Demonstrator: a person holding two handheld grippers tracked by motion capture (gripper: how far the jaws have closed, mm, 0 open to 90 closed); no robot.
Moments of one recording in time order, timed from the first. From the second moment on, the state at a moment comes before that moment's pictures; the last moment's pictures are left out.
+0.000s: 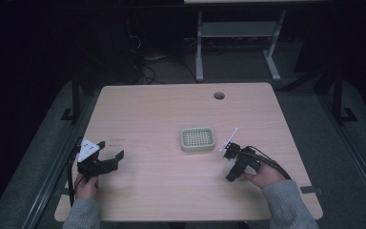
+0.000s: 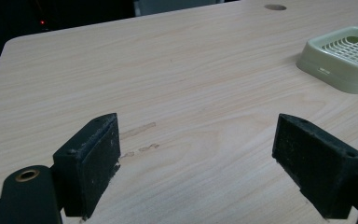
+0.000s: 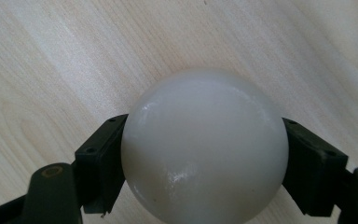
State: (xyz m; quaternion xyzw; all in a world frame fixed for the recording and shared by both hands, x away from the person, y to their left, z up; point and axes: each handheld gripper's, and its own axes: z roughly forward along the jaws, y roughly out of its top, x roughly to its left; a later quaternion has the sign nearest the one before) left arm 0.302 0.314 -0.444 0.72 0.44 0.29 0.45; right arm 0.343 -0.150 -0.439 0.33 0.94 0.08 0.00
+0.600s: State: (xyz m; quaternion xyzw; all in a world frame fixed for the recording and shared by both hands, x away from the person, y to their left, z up) left arm 0.302 0.315 -0.444 0.72 0.45 0.29 0.45; right arm 0.354 -0.142 -0.419 0.32 0.94 0.09 0.01
